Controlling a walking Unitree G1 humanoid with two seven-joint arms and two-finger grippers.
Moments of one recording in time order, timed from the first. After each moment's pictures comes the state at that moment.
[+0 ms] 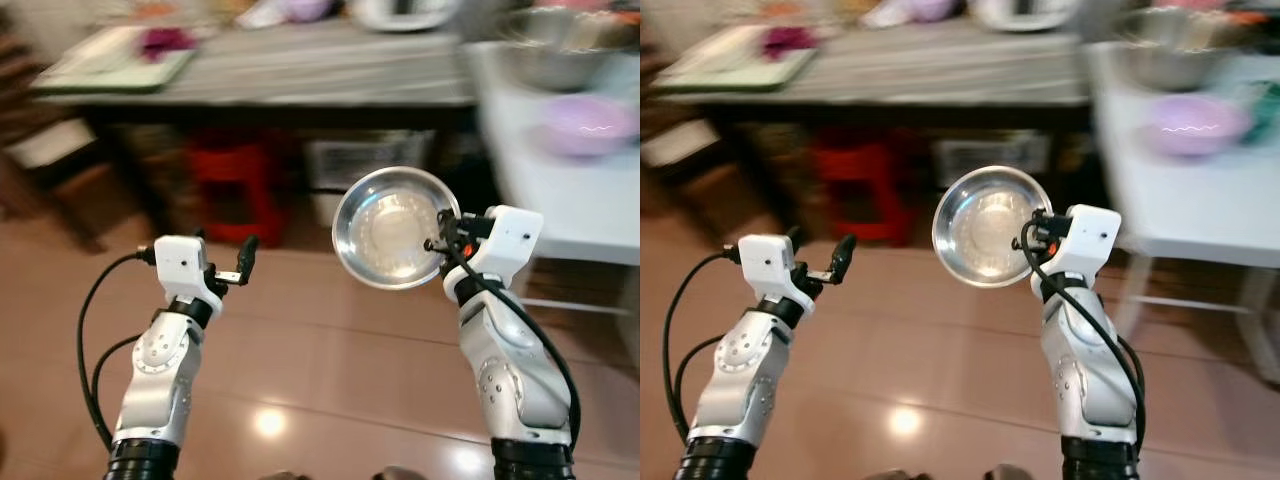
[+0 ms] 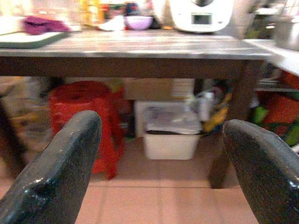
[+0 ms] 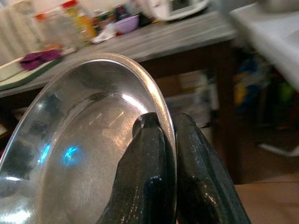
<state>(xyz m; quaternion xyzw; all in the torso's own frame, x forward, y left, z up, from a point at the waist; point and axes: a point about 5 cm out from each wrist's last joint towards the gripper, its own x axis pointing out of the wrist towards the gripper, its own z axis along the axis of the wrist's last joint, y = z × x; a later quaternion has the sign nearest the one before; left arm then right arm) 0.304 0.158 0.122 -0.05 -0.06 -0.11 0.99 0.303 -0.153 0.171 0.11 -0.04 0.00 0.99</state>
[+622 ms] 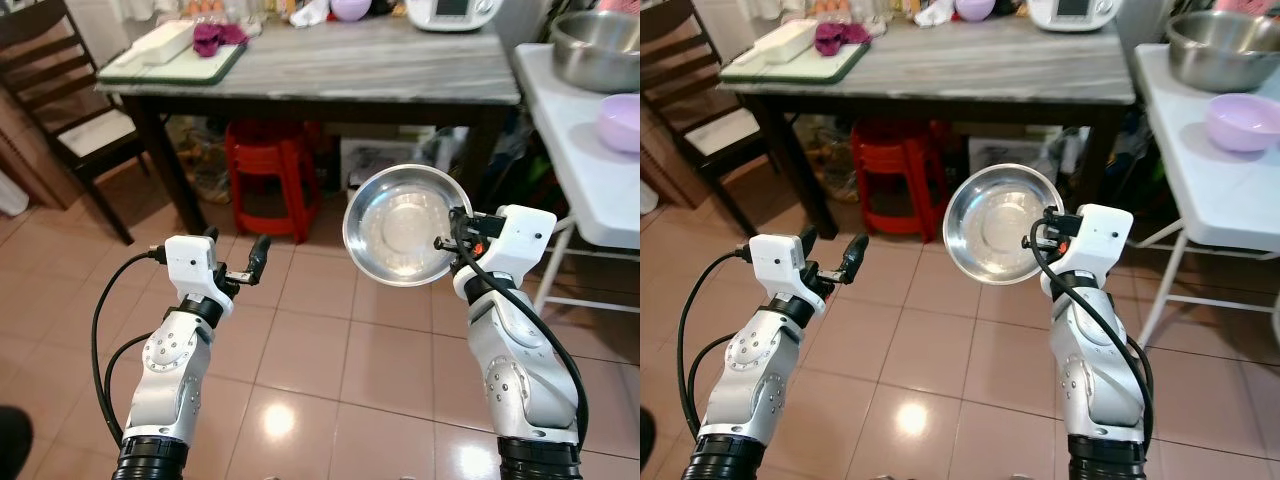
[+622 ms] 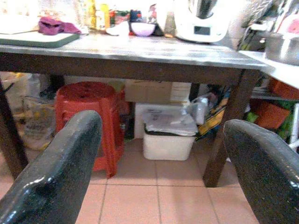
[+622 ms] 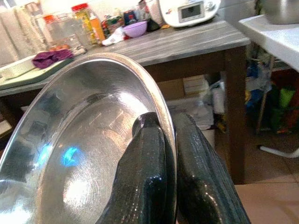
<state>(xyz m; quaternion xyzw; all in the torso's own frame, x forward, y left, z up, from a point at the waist) 0.304 0.153 0.122 -0.07 -0.06 -0.13 0.99 0.302 -0.158 0.171 0.11 -0.04 0.00 0.99</state>
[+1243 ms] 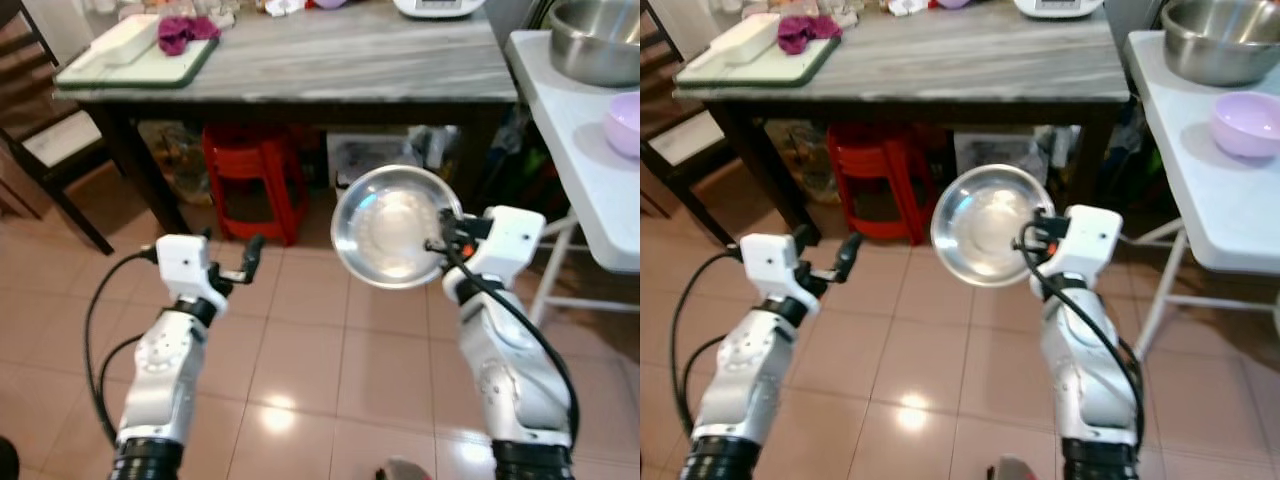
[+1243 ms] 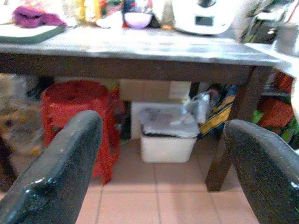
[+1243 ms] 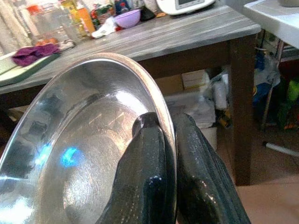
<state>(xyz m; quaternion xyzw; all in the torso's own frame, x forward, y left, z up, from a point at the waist) 0.304 0.149 0.126 -0.07 -0.07 -0.14 0.99 0.301 -0.156 0.170 0.10 -0.04 0.00 0.99</state>
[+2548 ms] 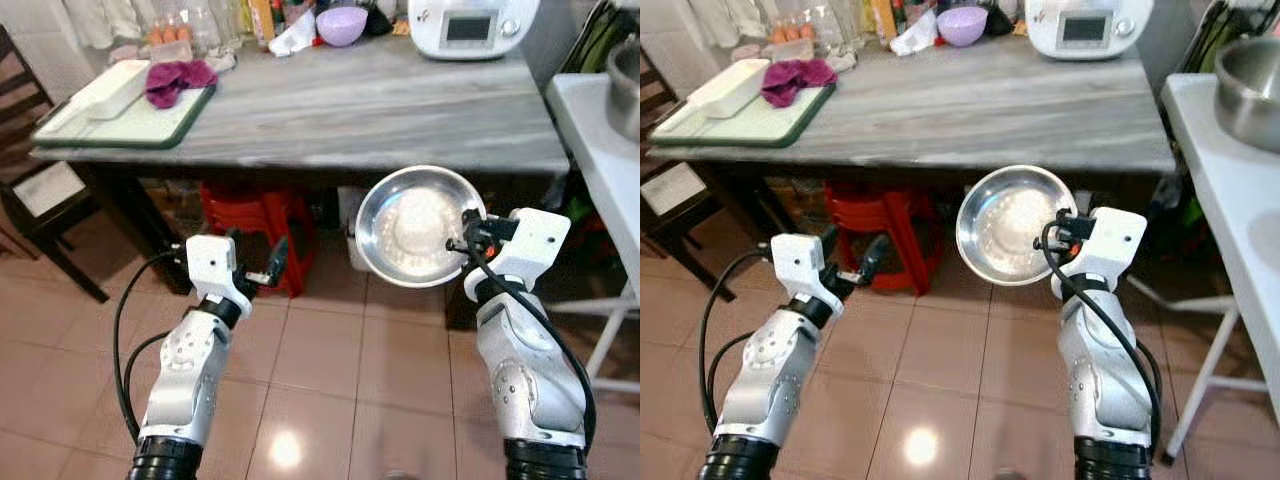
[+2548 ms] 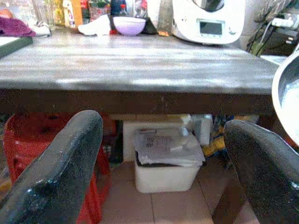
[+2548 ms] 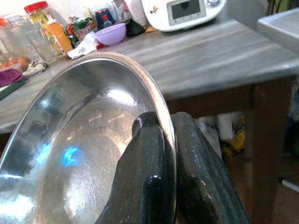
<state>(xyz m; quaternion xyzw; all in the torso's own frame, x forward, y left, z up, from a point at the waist) 0.303 0.133 0.124 -0.08 -0.06 -0.16 0.98 0.300 -0.166 0.168 0.11 -0.05 -0.02 0.99</state>
